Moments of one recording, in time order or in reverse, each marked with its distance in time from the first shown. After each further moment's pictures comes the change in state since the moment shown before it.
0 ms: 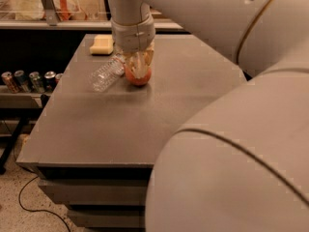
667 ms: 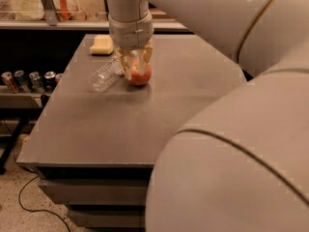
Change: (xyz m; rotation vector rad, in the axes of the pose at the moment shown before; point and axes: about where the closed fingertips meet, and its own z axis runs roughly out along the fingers) arm -0.002 0.006 -0.006 -0.024 -0.011 -0.048
